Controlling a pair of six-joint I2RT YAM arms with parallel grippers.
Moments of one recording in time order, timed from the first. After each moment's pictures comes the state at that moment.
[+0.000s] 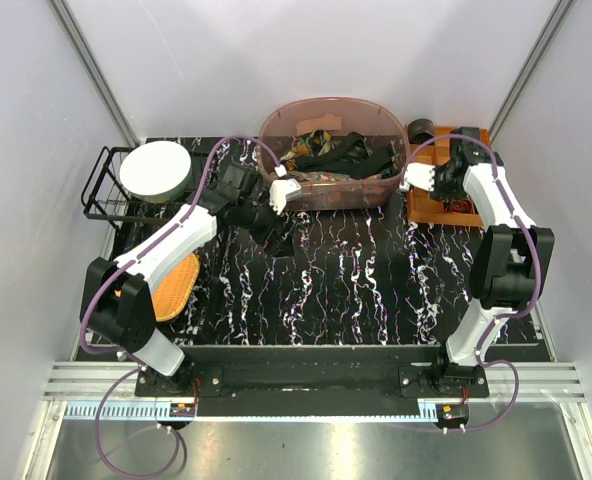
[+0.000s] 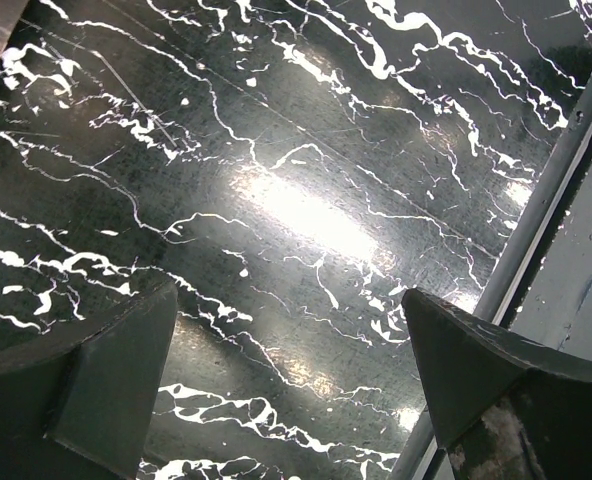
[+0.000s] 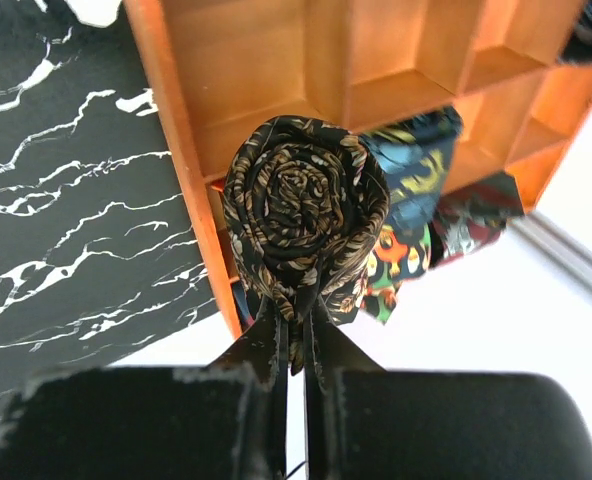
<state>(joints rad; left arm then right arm) -0.48 1.56 1.27 -0.64 0.59 0.28 -0.06 1.83 1.59 -0.81 0.00 -1.53</state>
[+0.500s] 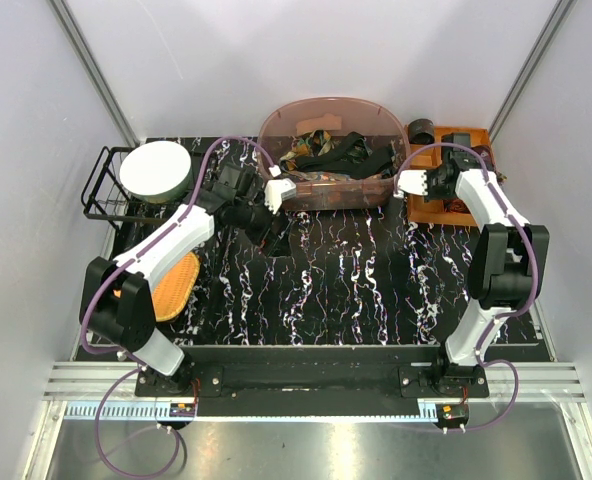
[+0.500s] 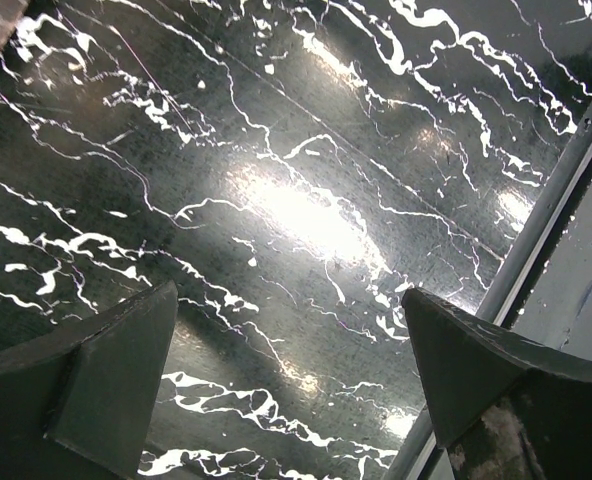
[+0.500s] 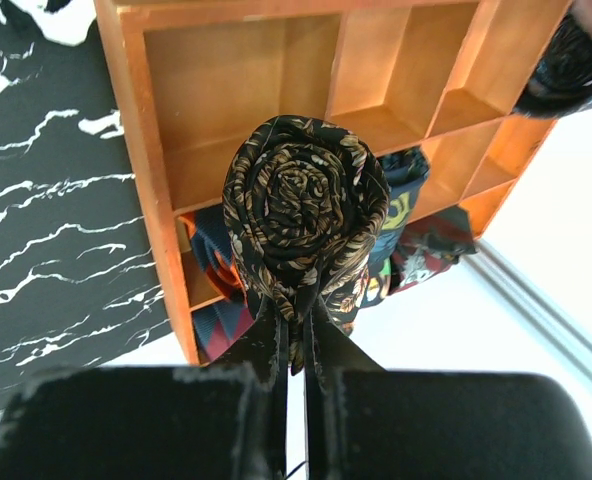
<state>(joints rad) -0.45 1.56 1.25 -0.64 0.59 0.26 -0.03 1.83 1.49 -0.66 0.02 -1.65</state>
